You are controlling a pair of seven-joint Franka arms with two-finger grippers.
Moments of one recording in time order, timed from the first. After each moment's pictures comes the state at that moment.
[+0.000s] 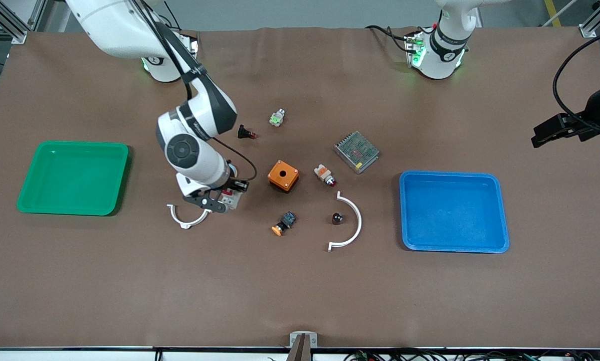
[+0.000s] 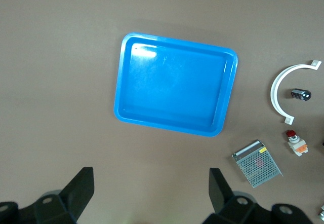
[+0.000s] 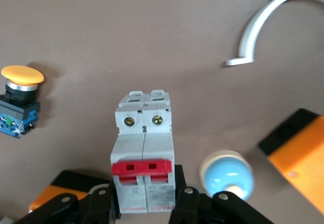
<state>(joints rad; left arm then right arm) 0.10 0.11 -0.18 -1.40 0.04 1.47 -0.18 0.33 0.52 0.19 -1.78 0.04 2.23 0.83</state>
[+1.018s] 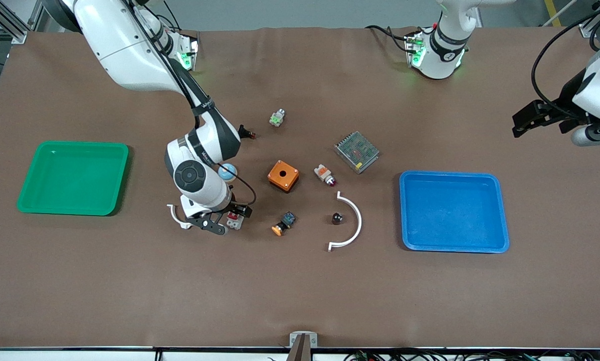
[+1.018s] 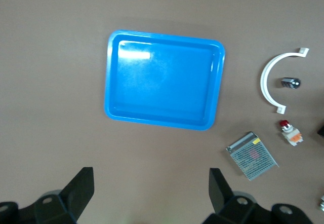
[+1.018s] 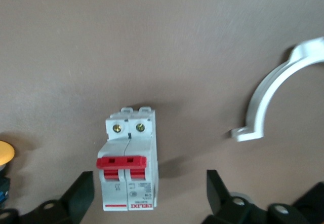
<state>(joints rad) 0.00 0.03 -0.12 -1.50 0.01 1.51 -0.18 0.35 0.64 0.11 -1.68 -0.06 2.30 0.83</state>
